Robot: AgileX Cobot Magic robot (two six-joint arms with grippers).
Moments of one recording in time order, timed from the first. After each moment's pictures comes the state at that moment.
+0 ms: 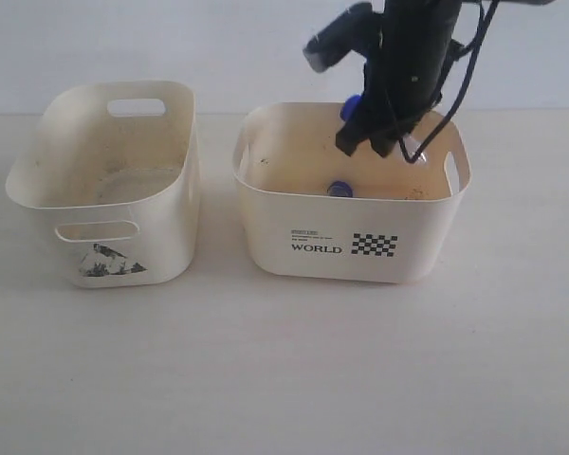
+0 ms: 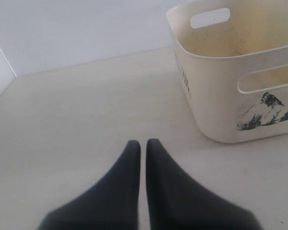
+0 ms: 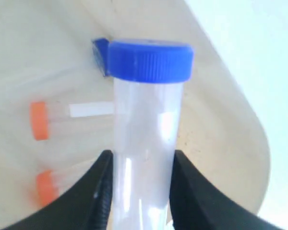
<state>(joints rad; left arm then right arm) -0.01 0.00 0.00 0.23 0.34 -0.03 0.37 2.00 -1.72 -0.22 1.05 -0.22</state>
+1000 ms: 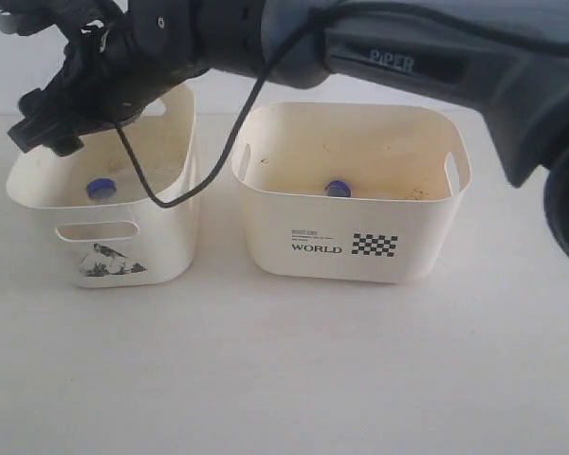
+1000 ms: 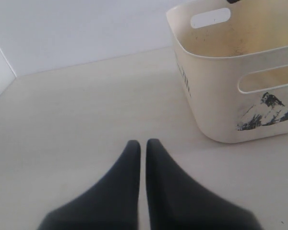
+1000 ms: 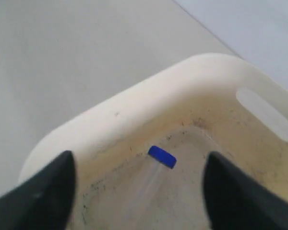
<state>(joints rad) -0.01 0.00 0.00 0.23 0.34 -0.03 0.75 2.19 -1.99 0.19 0.49 -0.29</state>
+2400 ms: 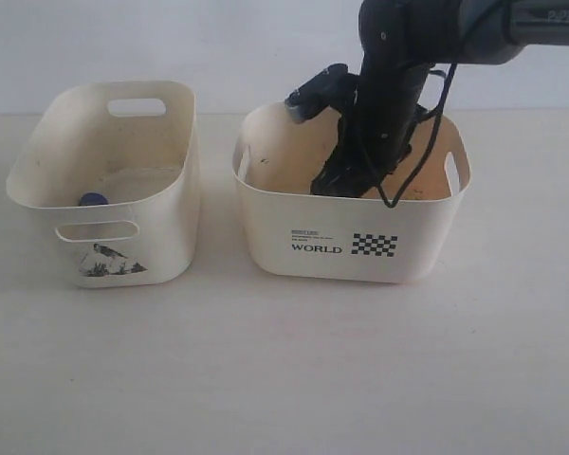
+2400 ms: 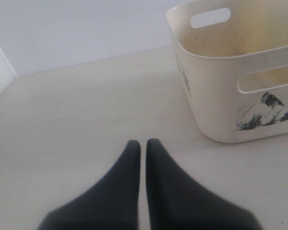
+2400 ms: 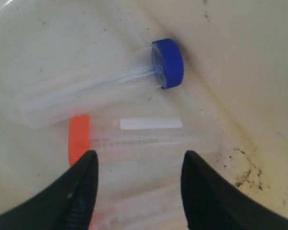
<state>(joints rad) -0.01 0.00 0.00 0.23 0.34 -0.03 0.36 2.12 -1.67 -0.07 0.93 -0.29</state>
